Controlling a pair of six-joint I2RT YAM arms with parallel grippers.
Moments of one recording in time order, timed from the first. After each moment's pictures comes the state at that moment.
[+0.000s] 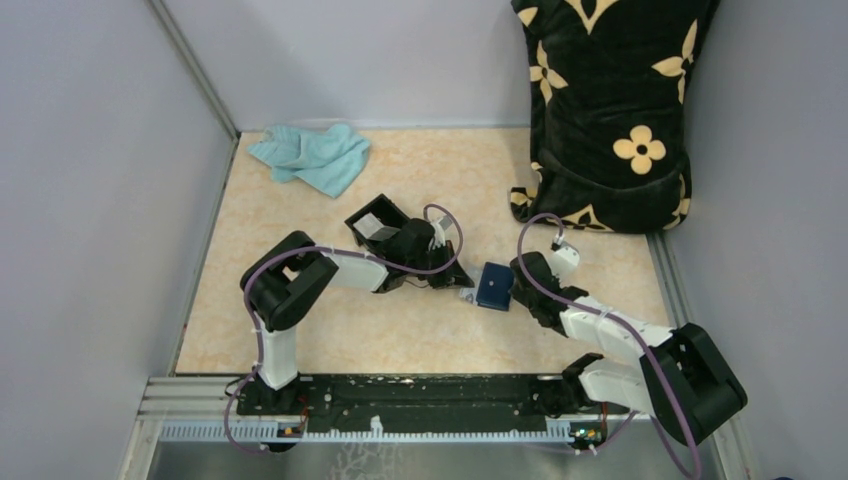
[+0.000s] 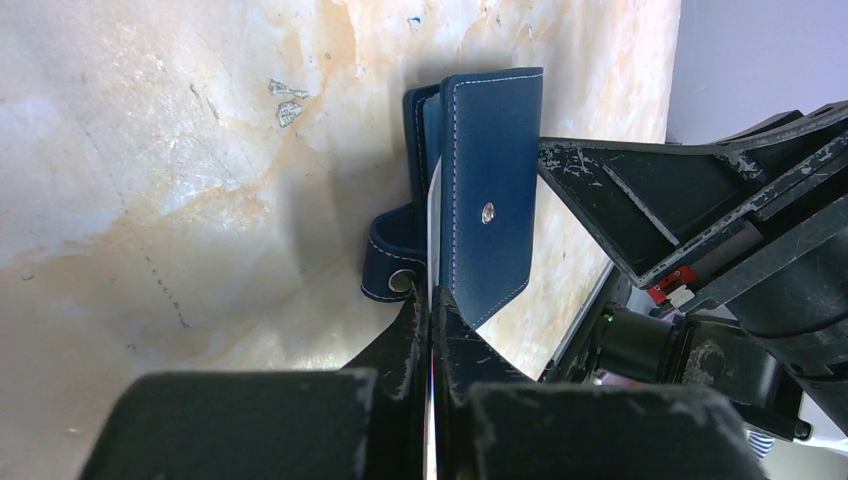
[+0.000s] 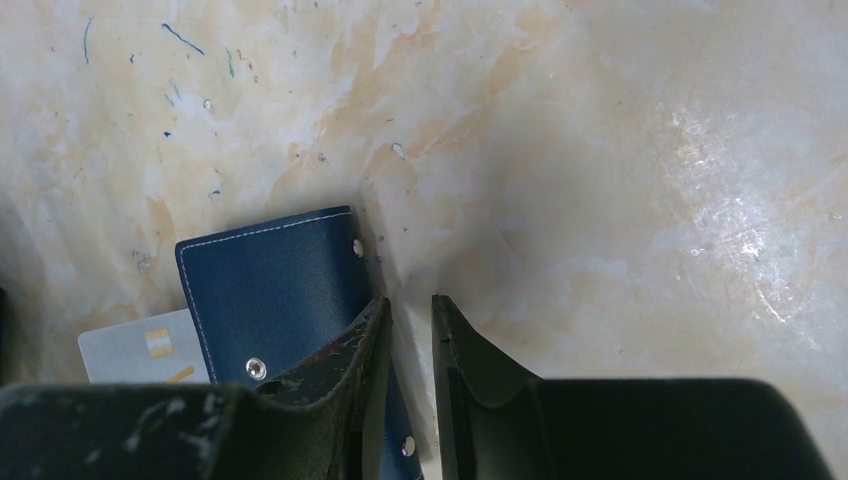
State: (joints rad) left arm -0.81 1.94 0.93 0.41 0.39 -0.91; right arm 0.54 1.12 0.37 -0.14 0.45 1.02
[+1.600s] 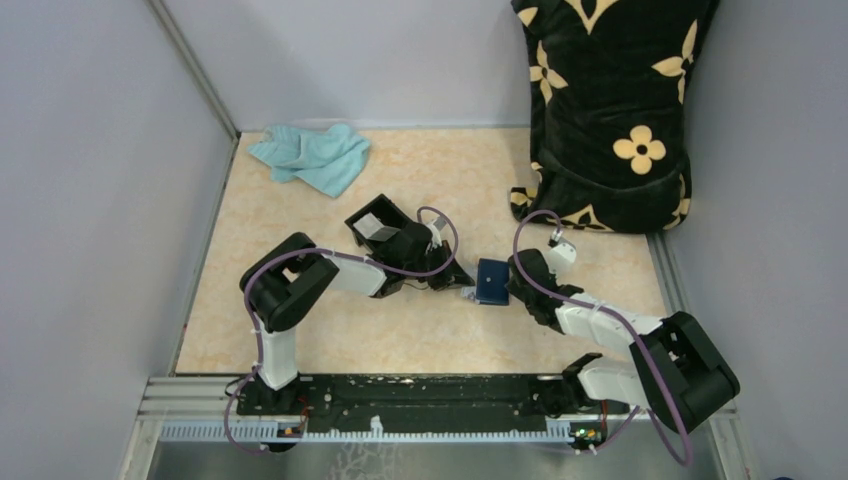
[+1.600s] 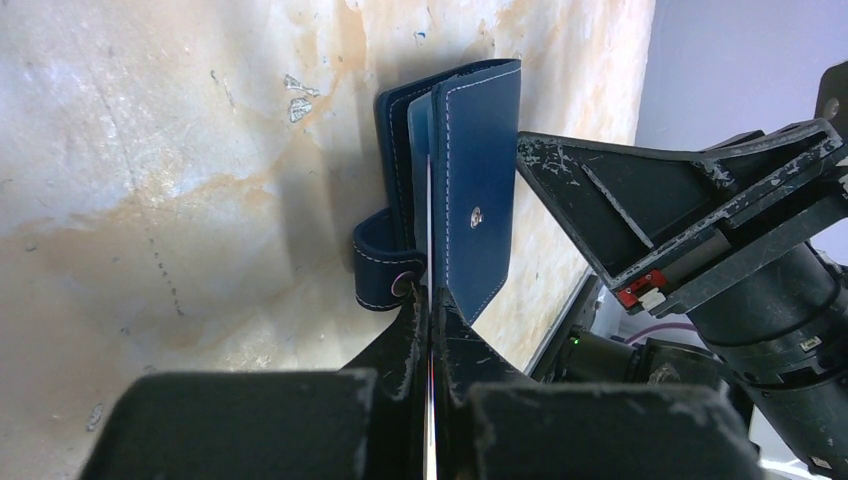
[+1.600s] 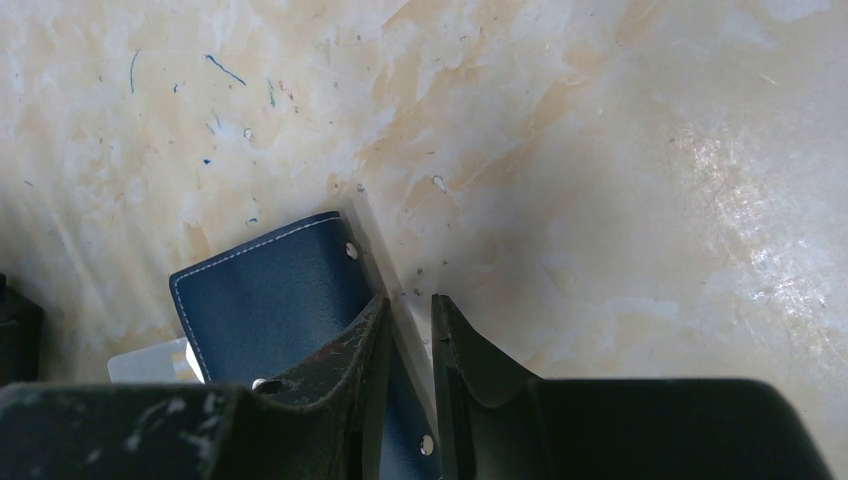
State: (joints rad) left arm -0.82 1.93 0.88 0.50 0.36 -1.03; right arm 0.54 1.19 0.37 -0.02 0.46 1.01
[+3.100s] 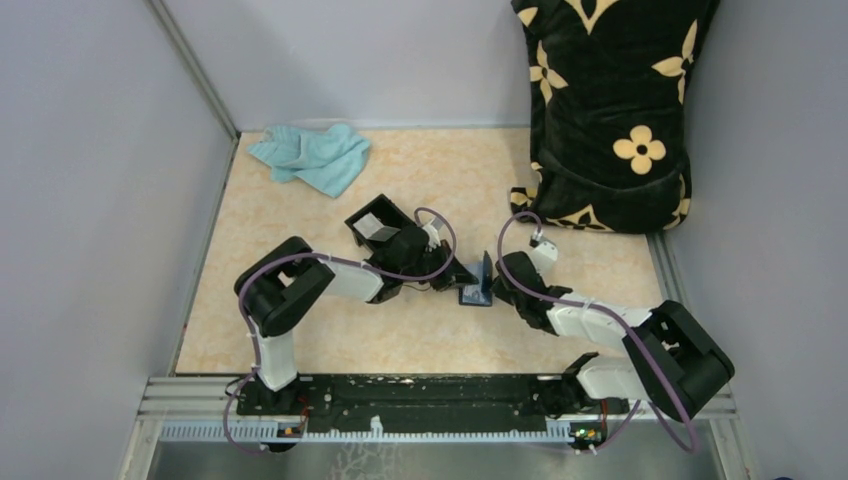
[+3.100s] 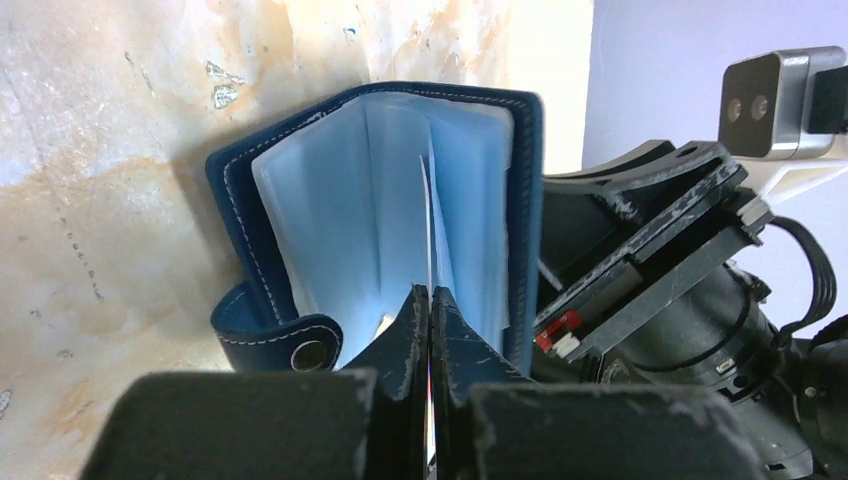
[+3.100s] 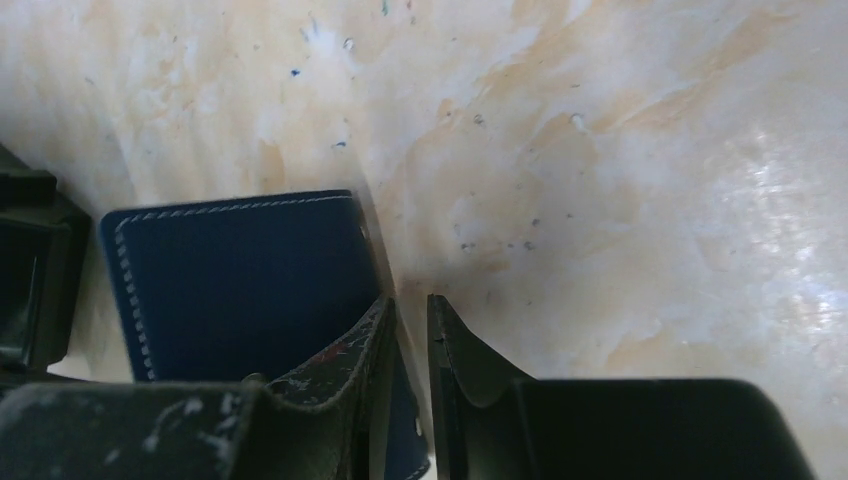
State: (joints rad) left arm -0.85 1.89 0.83 0.61 0.35 -1.10; right arm 0.64 1.24 0.37 0.06 0.42 1.00
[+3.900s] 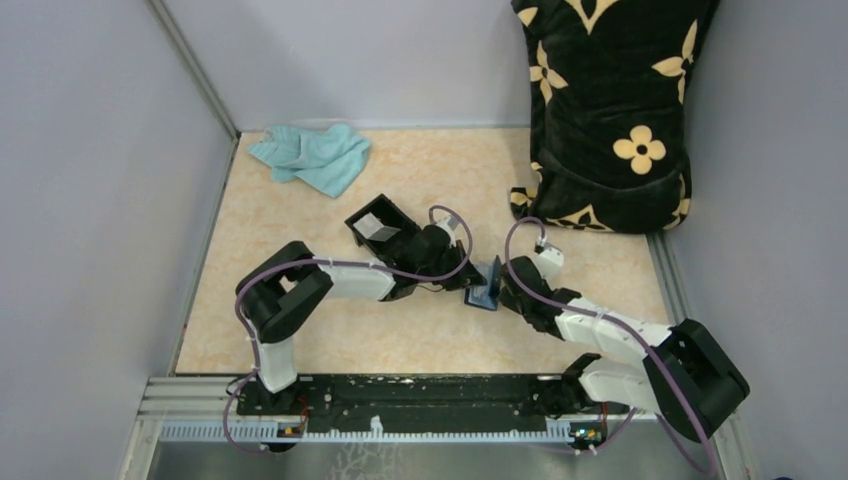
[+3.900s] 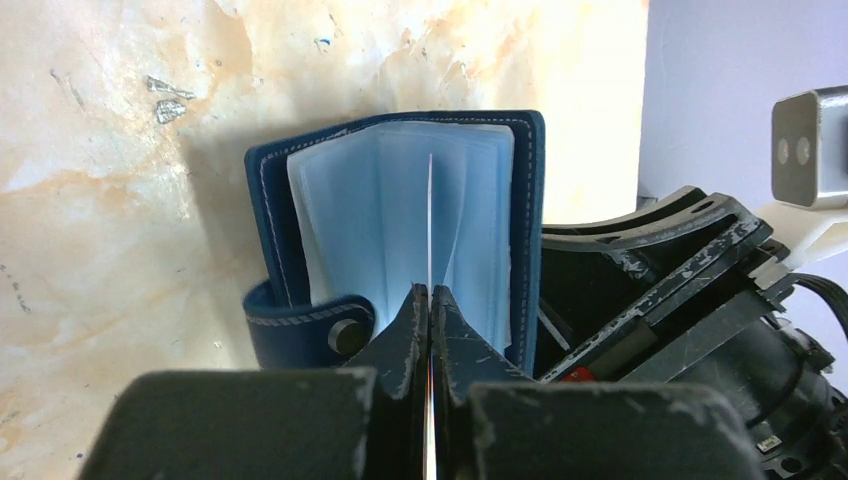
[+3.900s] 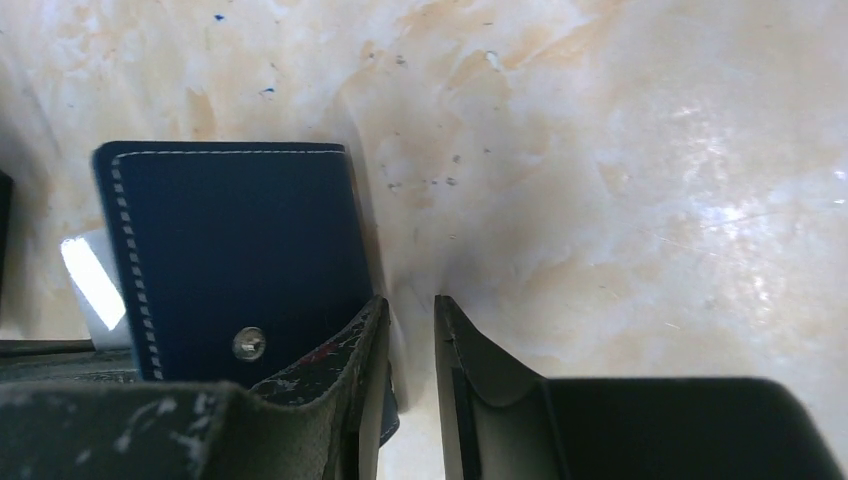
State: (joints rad) left arm -0.93 1.87 0.95 0.40 0.19 -1.02; right arm 0.66 1.14 0.38 -0.13 0.41 1.01
